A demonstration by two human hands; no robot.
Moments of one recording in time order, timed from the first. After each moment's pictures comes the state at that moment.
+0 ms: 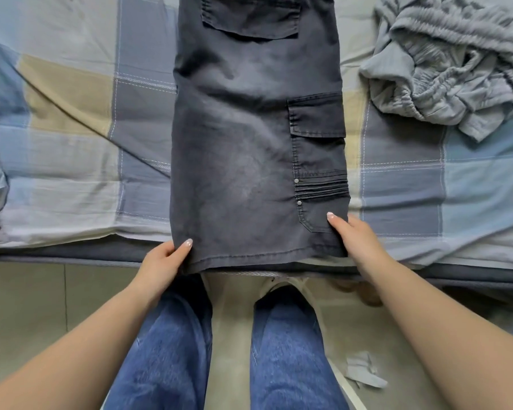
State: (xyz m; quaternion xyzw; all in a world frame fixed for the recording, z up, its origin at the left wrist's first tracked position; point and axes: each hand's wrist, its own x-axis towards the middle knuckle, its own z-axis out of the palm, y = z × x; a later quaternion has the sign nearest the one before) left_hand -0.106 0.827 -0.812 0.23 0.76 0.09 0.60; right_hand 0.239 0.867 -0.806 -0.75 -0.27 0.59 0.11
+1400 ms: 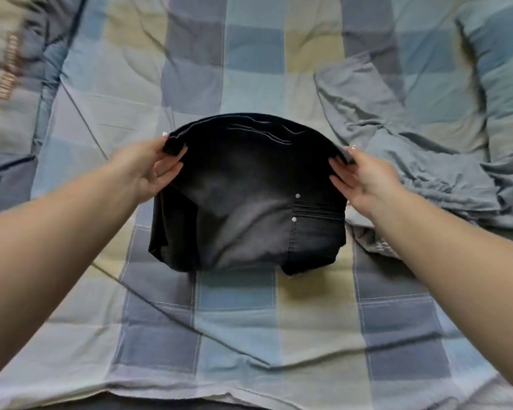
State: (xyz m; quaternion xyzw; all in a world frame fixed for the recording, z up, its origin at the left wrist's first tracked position) left_hand -0.090 1.208 -0.693 0.13 0.66 0.39 0.63; right_hand 0.216 1.185 -0.708 -0.66 -0.07 0.58 0.47
